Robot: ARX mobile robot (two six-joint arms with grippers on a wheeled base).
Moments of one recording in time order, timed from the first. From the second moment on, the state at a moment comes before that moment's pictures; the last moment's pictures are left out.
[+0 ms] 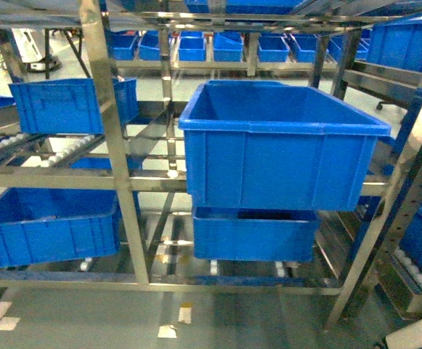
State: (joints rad) left arm 0.00 0.01 0.02 0.00 0.00 0.00; right arm -0.03 1.18 0.51 0.34 -0.05 0.04
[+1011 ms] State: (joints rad) left arm 0.00 0.01 0.01 0.00 0.00 0.00; right arm -0.03 1.18 0.51 0.34 -0.06 0.04
